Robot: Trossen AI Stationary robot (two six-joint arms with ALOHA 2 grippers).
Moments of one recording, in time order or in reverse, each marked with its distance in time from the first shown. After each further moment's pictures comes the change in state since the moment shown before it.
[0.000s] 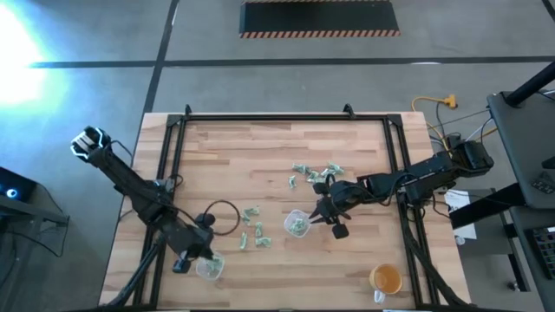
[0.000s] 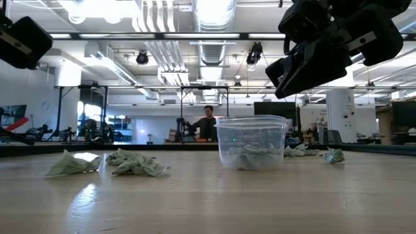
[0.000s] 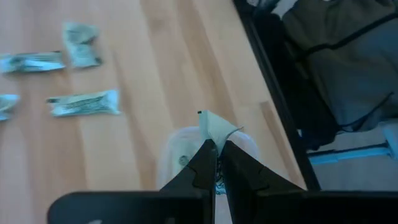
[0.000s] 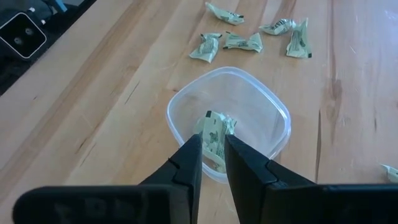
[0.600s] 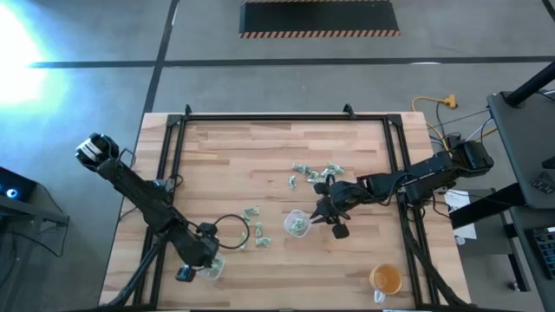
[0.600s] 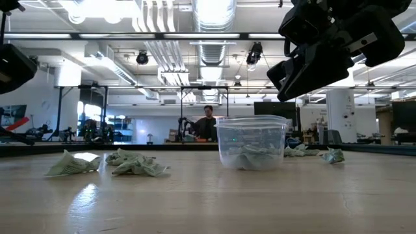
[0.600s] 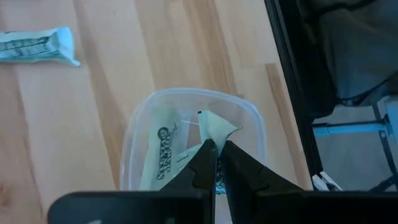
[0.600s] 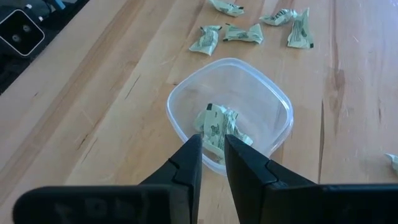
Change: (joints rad) left arm -0.012 0.166 0.008 0.025 0.099 -0.086; right arm 0.000 0.000 0.000 -0.020 0.000 0.021
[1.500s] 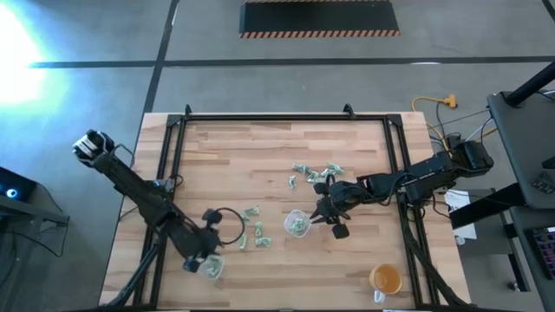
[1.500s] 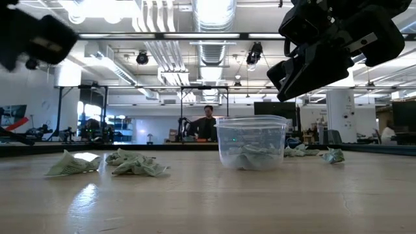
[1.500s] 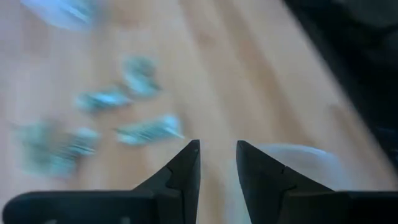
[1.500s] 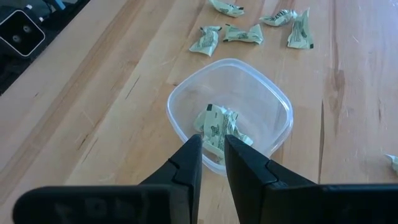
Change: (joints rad) left arm 0.037 -0.087 0.013 -0.026 -0.310 0.305; right arm 0.000 0.000 0.000 0.001 0.000 0.000
